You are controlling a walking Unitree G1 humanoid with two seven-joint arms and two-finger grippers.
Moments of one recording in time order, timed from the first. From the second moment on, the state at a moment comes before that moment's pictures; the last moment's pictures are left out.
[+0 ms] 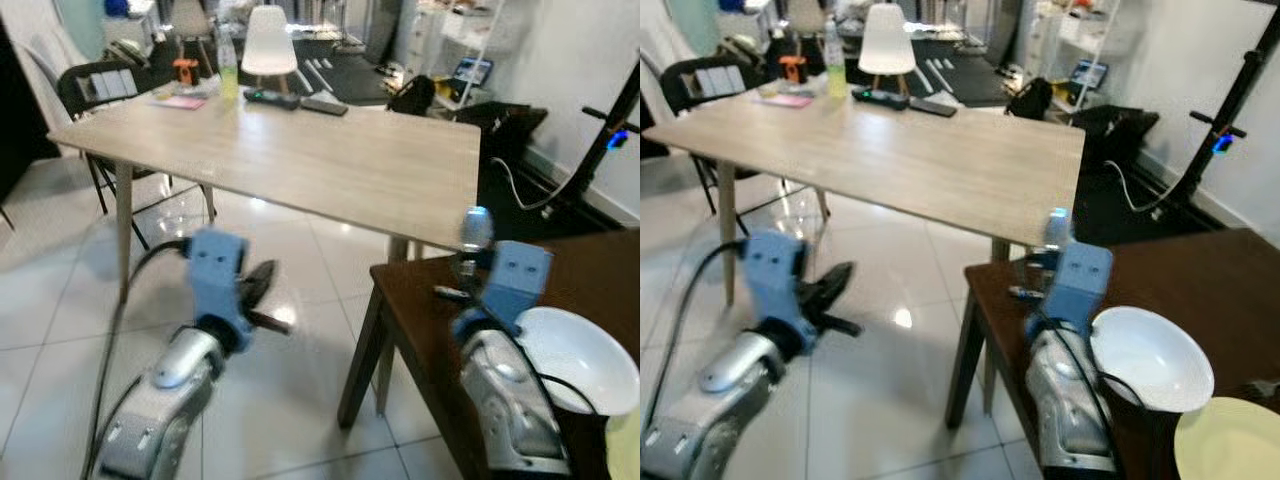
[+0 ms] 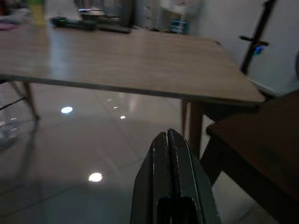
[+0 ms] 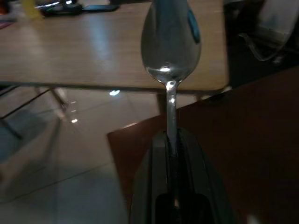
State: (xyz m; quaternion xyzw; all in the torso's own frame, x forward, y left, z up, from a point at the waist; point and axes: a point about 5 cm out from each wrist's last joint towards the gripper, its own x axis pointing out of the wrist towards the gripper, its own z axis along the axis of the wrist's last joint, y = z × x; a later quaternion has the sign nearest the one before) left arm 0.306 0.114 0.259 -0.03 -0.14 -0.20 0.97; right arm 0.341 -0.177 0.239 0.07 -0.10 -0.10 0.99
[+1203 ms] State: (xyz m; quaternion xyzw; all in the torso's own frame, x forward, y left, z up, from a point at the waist) left arm 0.314 0.125 0.269 0.02 -0.16 -0.16 0.97; right arm 0.336 -0.164 0.269 0.06 -0.19 -0.07 0.98
